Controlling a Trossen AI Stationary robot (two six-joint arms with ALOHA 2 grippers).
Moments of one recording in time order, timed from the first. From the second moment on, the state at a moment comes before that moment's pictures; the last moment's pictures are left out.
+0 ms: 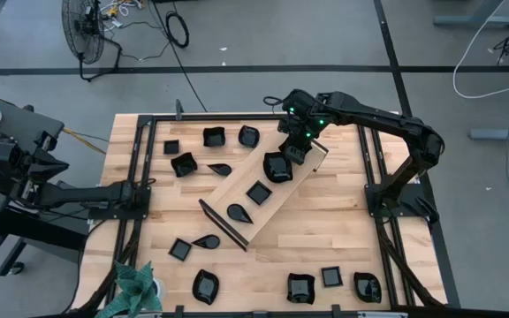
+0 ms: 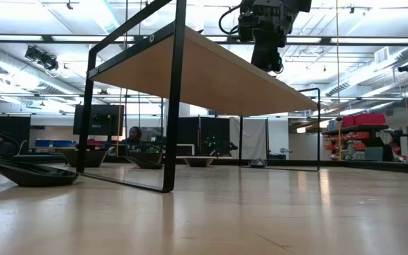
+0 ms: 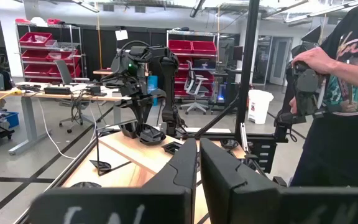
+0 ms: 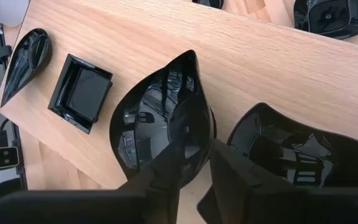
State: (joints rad) left arm 0.03 0.01 1.40 -1.29 0.03 -0.06; right arm -0.41 1.63 1.58 -1.09 -0.39 0.02
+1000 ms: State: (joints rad) left arm 0.03 0.01 1.40 -1.29 0.03 -0.06; right arm -0.41 1.60 1.58 -1.09 -0.38 0.02
